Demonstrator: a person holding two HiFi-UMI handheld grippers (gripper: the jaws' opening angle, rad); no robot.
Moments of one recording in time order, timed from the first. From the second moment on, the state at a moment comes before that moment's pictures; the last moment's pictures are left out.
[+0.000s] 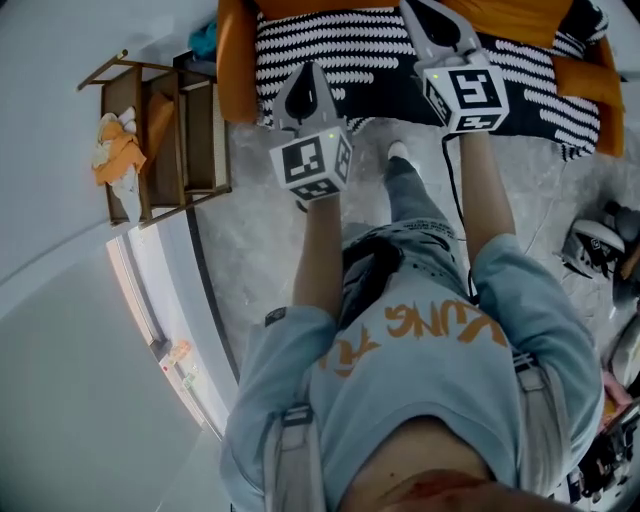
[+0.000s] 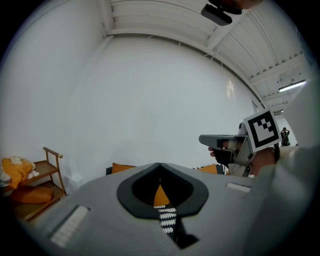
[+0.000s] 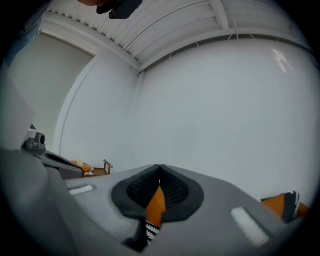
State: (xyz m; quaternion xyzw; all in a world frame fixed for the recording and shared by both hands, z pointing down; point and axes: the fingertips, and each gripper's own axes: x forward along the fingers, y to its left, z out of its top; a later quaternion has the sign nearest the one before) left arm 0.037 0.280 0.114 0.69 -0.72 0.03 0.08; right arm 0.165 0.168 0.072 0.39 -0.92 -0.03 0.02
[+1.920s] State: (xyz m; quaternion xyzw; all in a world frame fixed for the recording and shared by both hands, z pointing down) left arm 0.128 0.391 0.028 0.70 -0.71 -0.01 0.01; right arm 0.253 0.343 0.044 0.40 -0.92 0.00 0.00
